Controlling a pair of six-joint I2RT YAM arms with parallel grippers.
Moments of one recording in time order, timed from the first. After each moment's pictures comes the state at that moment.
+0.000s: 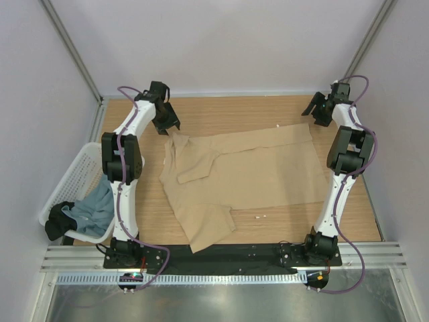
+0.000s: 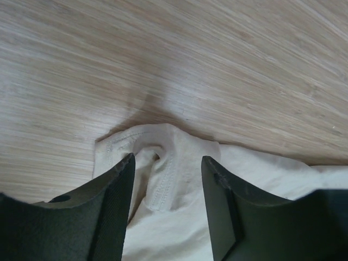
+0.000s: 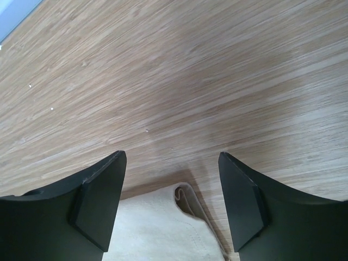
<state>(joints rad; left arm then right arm) -0.16 2.27 2.02 -0.86 0.03 -0.63 -0.26 2.39 2.00 -0.47 -0.24 0.34</state>
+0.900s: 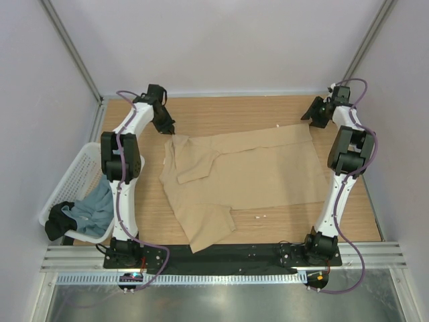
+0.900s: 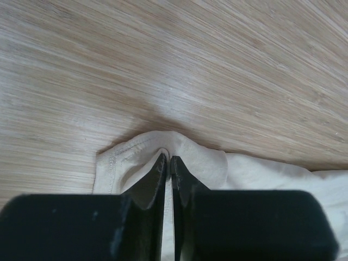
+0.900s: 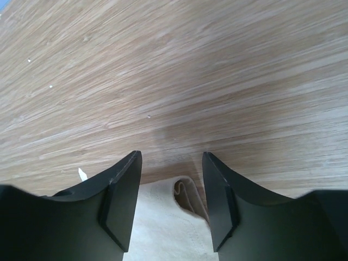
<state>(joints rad) -0.13 2.28 1.97 -0.81 0.08 -0.64 -0.27 2.40 1.97 -0.46 -0.33 0.29</state>
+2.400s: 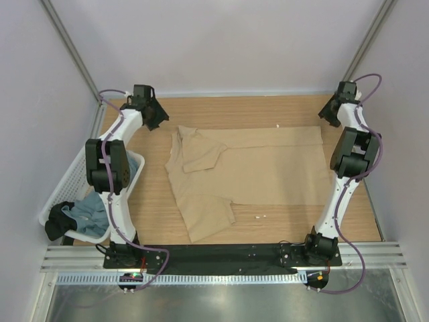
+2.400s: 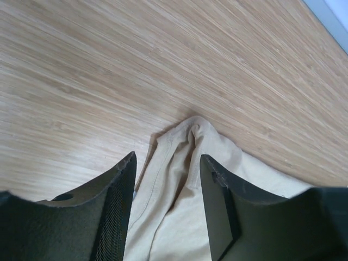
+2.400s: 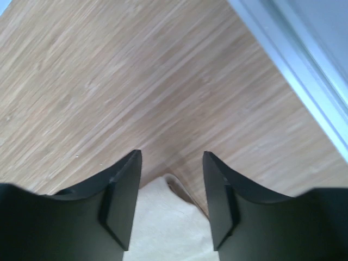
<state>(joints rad) -0.08 2.06 1.68 -0.46 0.01 -0.70 -0.29 2.31 1.93 -0.48 0.09 0.41</state>
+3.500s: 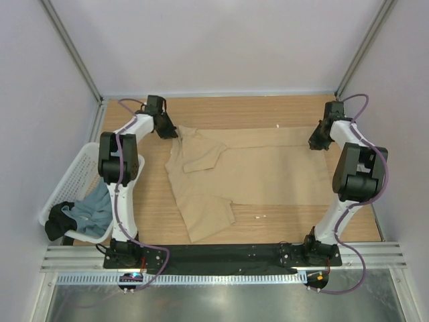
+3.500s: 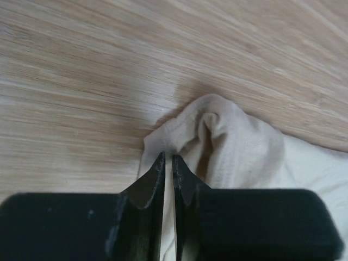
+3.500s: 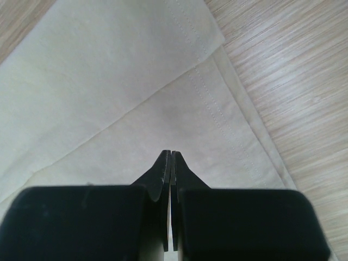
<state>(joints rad) -0.13 2.20 1.69 -0.45 0.15 -0.61 -0.20 1.86 1.36 -0.57 0.04 0.41</state>
